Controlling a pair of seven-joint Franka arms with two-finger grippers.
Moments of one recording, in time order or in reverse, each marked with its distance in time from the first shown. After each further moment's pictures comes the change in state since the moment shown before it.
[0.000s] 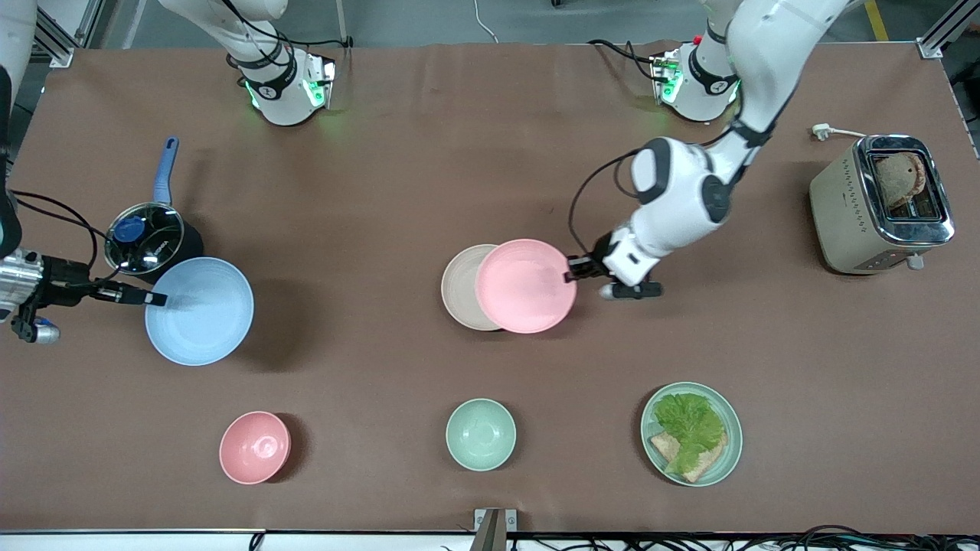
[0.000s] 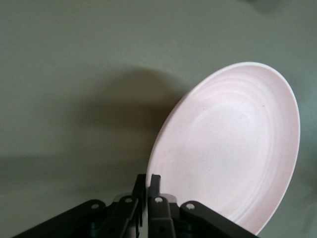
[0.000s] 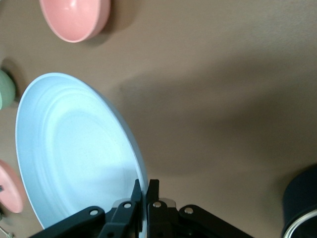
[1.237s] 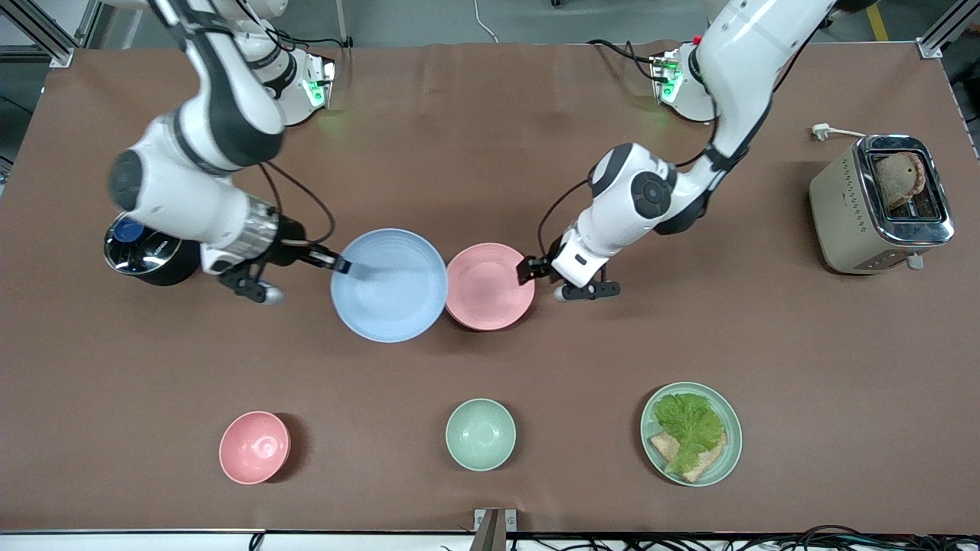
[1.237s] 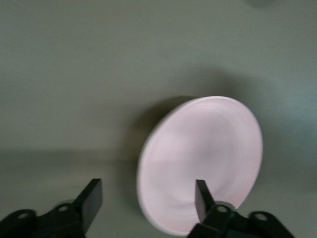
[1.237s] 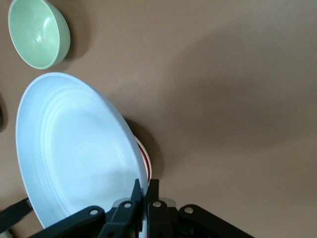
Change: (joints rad) left arm -0.036 -0.032 0.041 0.131 0.470 -0.239 -0.375; right arm 0.037 -0.196 0.708 -0.333 -0.138 0.551 0.760
